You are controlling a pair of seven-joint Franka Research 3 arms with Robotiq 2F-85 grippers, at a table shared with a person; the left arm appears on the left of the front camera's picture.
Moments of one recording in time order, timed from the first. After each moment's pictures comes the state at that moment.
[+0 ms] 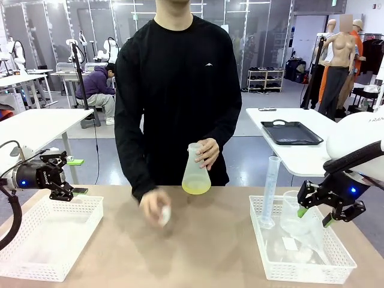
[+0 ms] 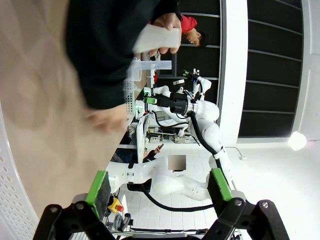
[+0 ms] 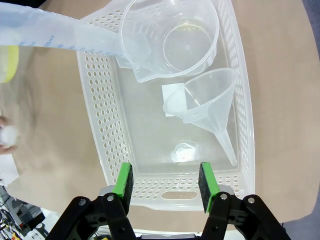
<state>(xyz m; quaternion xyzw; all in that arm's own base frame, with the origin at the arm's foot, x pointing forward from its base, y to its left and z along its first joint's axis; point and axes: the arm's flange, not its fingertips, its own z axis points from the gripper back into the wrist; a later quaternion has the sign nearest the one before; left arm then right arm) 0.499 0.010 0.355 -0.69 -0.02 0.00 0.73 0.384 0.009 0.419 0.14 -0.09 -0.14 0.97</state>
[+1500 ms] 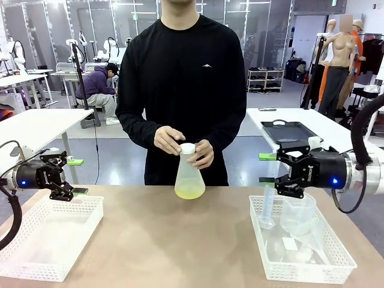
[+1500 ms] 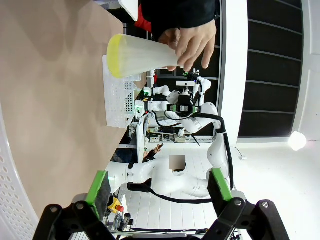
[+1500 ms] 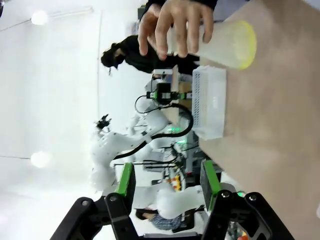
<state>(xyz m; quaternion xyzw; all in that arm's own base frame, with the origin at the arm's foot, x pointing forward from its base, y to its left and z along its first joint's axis) 0.499 0.010 0.355 -0.69 -0.02 0.00 0.73 0.384 0.043 0.421 0.68 -0.08 -0.09 0.73</state>
